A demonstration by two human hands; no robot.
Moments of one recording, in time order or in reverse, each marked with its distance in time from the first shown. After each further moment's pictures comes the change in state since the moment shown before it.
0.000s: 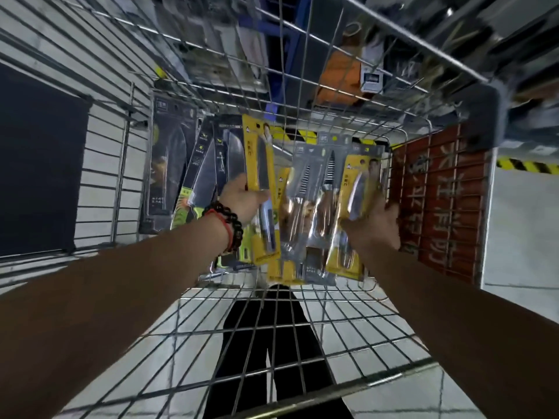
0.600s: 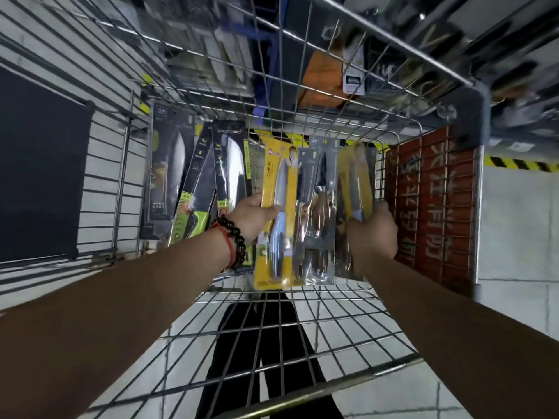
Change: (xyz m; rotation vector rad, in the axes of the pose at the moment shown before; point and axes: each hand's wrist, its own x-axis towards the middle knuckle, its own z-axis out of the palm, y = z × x) left_hand -0.031 -0.010 0.035 -0.150 -0.252 -0.073; right_hand -0.016 0.025 -0.006 0.192 0.204 0.030
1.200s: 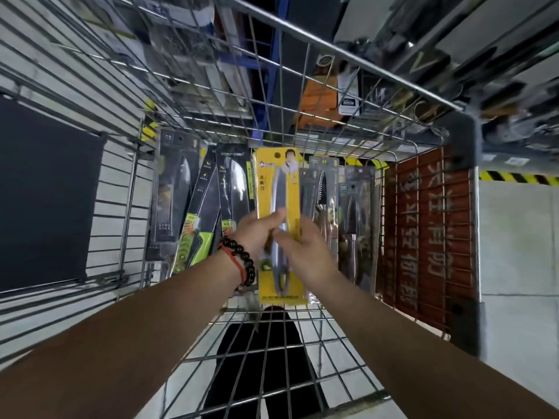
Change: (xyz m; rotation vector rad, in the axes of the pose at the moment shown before) left_hand -0.006 0.014 0.016 -0.302 0.077 -0.039; right_hand -0.062 -0.074 0.010 0.481 -0.574 -0.264
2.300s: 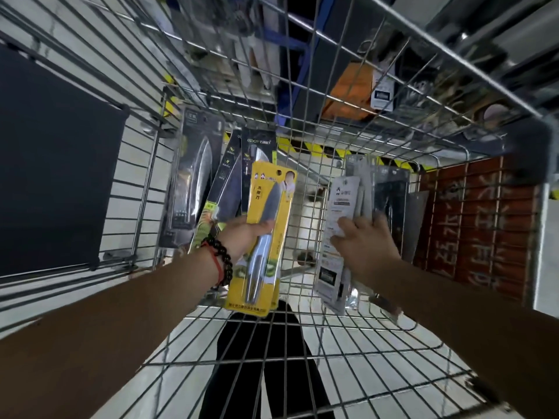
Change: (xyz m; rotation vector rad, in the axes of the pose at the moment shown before) left_hand 0.011 -0.006 -0.063 0.217 0.045 -0.097; right_hand 0.045 0.045 -0.054 -1.747 -0.268 -0.404
